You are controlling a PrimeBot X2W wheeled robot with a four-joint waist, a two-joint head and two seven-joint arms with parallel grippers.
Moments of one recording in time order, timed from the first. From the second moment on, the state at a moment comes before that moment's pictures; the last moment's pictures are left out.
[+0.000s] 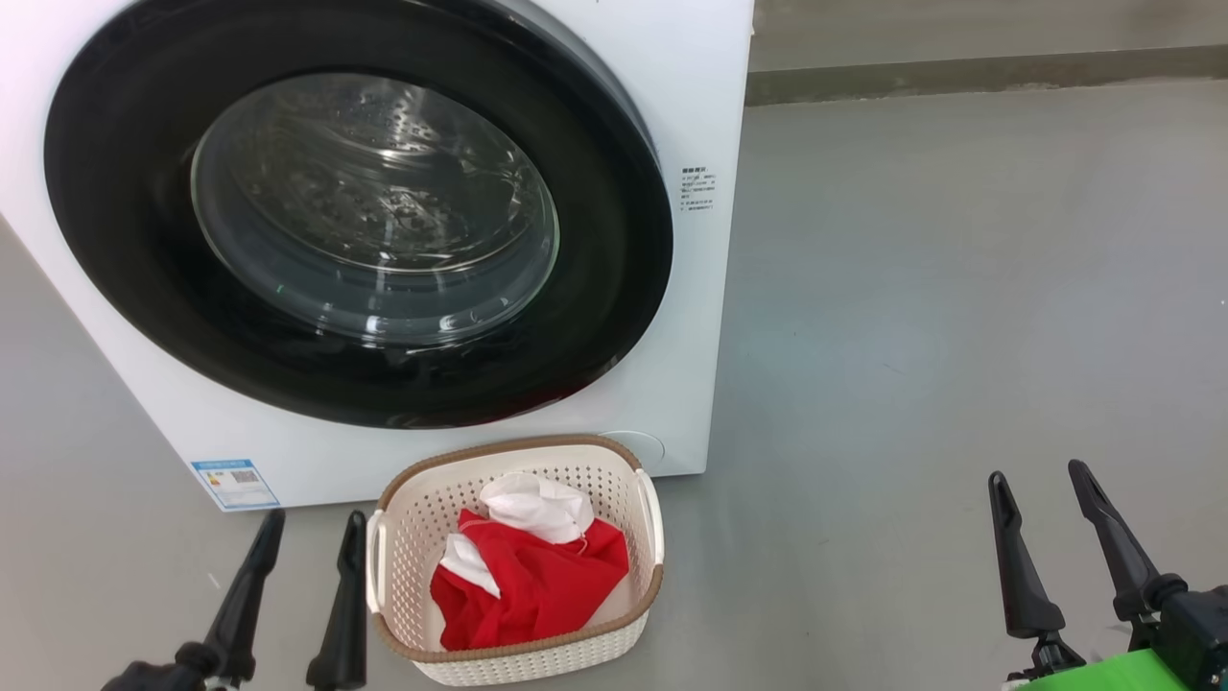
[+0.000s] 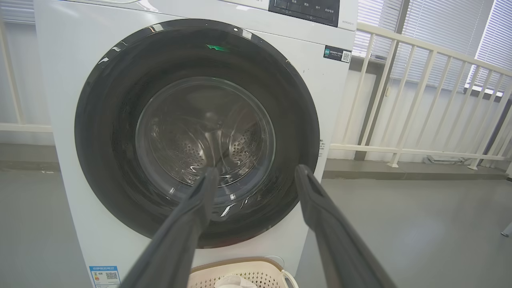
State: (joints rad) left arm 0.05 0.10 -0.02 0.00 -0.31 -0.11 -0.26; right arm 0.13 -0.04 -0.11 0.00 0.18 0.13 -0.26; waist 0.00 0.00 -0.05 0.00
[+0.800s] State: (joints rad) left arm 0.07 0.09 -0.02 0.03 -0.30 -0.11 -0.26; right arm 0.16 -0.03 -0.11 -0.02 0.18 0.13 -0.22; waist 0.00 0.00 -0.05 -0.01
